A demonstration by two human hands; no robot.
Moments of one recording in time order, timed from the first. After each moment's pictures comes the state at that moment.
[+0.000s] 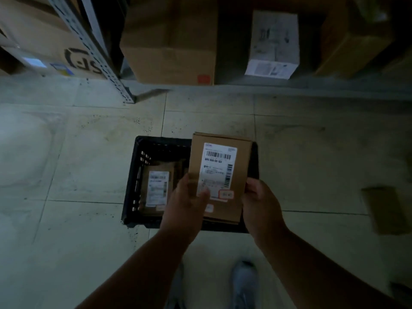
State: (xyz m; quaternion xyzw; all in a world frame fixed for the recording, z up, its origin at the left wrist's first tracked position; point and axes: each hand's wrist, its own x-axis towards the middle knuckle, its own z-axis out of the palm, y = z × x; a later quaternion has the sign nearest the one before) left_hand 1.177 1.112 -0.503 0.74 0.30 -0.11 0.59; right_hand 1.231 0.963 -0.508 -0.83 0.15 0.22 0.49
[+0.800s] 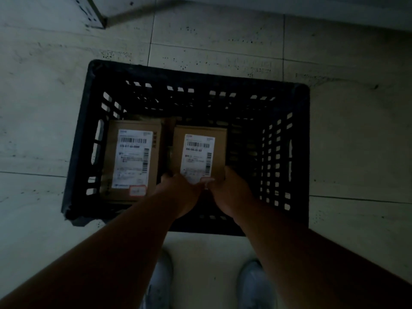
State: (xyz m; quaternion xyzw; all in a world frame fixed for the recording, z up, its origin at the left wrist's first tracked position) left_hand 1.188 1.154 -0.777 0.74 0.38 -0.41 0.37; right_hand 1.227 1.018 -0.771 -0.80 0.09 0.43 0.40
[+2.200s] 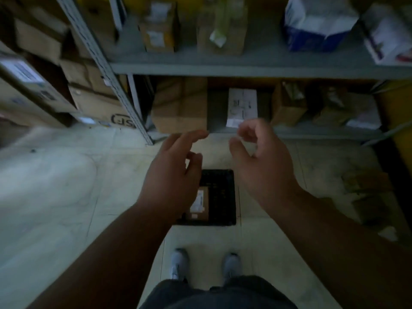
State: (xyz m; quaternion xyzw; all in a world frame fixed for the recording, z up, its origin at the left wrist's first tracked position) left_hand 1.146 1.108 -0.048 0.90 0.09 0.10 0.41; right_hand 1.211 0.950 -0.049 -0.89 -0.12 -0.01 0.44
